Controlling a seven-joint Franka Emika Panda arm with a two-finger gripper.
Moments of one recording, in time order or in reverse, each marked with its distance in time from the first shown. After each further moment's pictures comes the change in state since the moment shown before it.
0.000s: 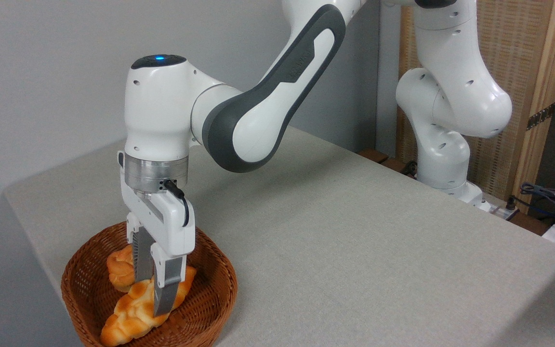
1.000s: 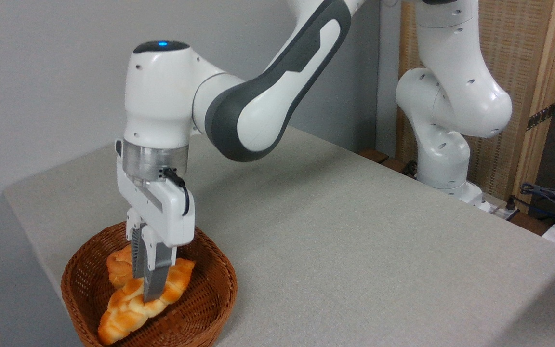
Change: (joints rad) arm 0.007 -0.037 0.003 0.005 -0.022 0.000 0.006
